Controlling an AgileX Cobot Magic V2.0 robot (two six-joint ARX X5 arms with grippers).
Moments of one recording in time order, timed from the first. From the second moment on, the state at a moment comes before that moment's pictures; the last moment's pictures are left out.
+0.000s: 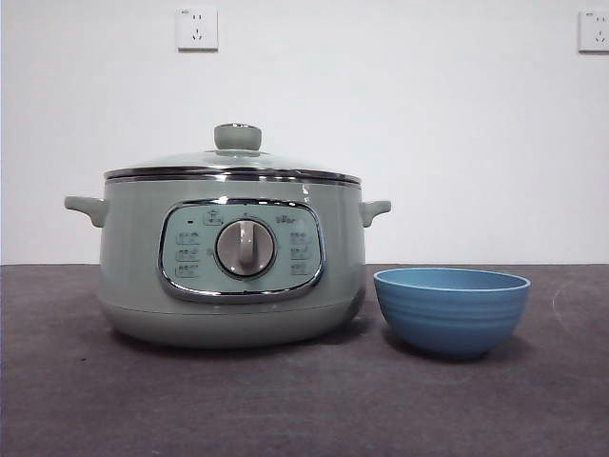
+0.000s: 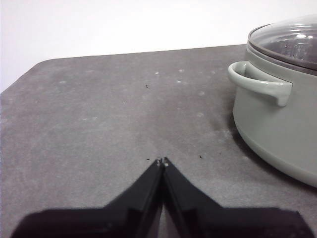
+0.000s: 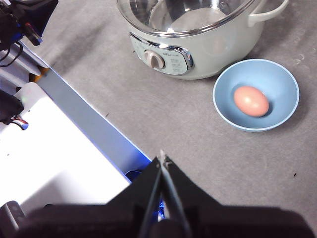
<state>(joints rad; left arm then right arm) 0.05 0.00 0.02 -0.18 0.05 0.05 0.46 0.79 1.14 -1.17 -0.39 -0.09</state>
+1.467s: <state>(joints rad) 0.05 0.00 0.02 -0.18 0.05 0.05 0.11 0.09 0.21 -0.12 -0.23 -0.05</state>
